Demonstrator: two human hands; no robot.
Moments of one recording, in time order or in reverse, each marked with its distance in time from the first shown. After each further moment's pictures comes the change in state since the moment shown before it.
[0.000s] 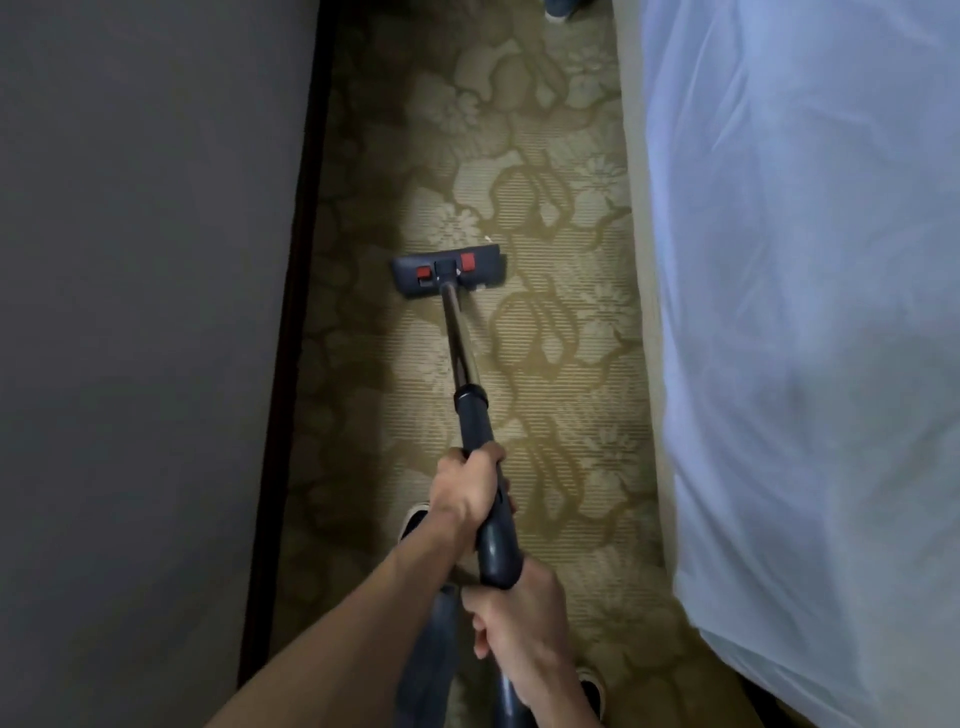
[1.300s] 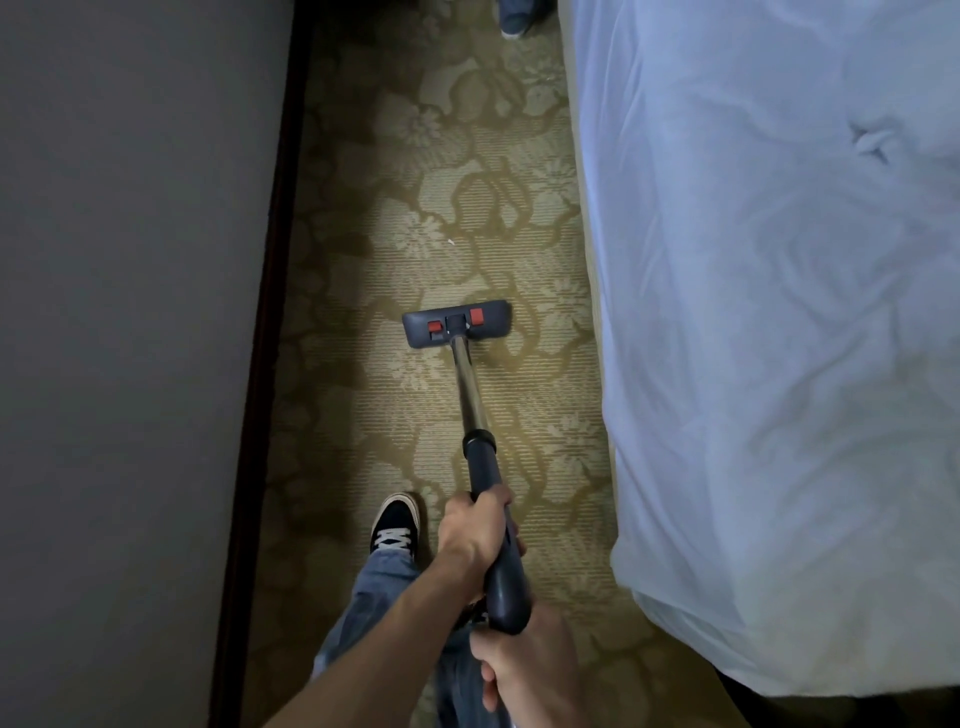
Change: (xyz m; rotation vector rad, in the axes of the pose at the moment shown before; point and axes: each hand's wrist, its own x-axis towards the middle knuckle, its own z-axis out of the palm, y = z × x) left_hand -0.070 -0.090 0.097 0.101 0.029 -0.065; right_hand -0.042 0.074 -0.120 0.045 -0.081 0.105
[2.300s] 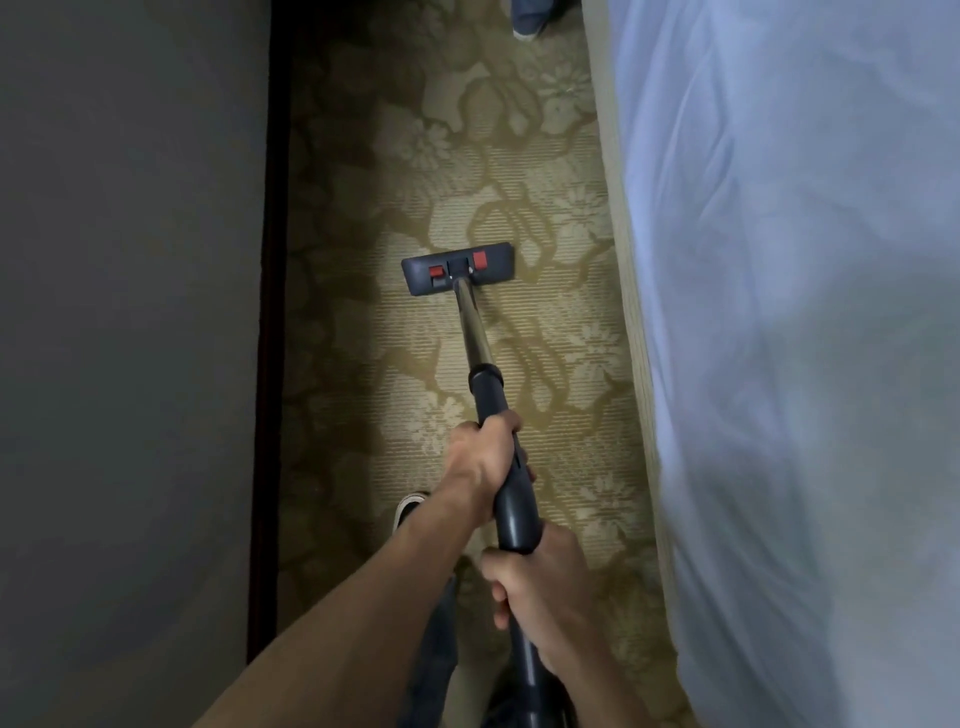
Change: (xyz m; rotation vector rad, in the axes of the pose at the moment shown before) left_hand 0.106 0.261 -0.051 -0.058 -0.081 0.015; right_hand 0.066 -0.249 0.079 0.035 0.054 -0.194
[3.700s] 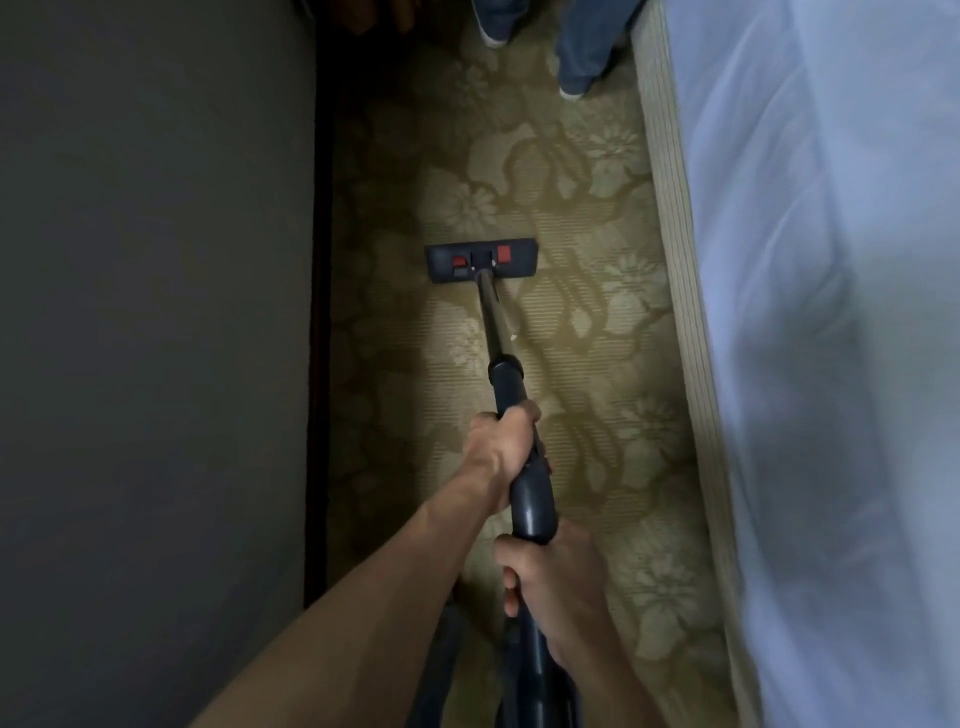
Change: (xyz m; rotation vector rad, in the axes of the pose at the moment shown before) left_hand 0.073 0.183 -0.057 -0.017 -0.043 -0.005; right_hand 0.065 -0.173 0.097 0.099 0.049 -0.018
